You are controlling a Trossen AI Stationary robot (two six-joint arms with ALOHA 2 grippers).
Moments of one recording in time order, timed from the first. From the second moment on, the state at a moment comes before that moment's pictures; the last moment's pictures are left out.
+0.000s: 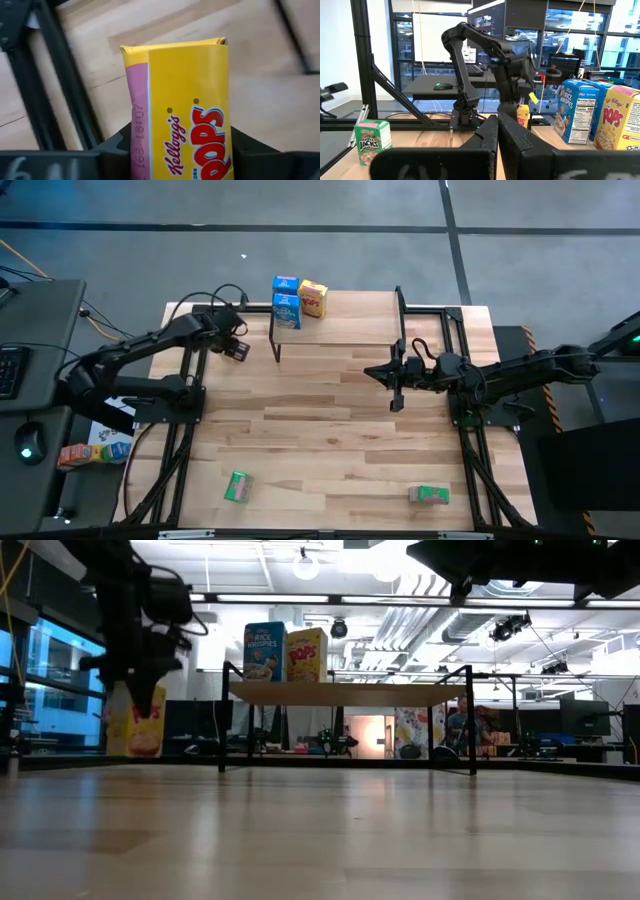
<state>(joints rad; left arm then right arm) 0.71 1.11 0.75 -0.90 -0.26 -0.41 0.03 1.01 0.40 0.77 0.10 -0.08</state>
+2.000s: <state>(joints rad) 0.29 1.79 1.78 -0.94 -0.37 0.34 0.03 1.01 0.40 0.73 0.11 -0.07</state>
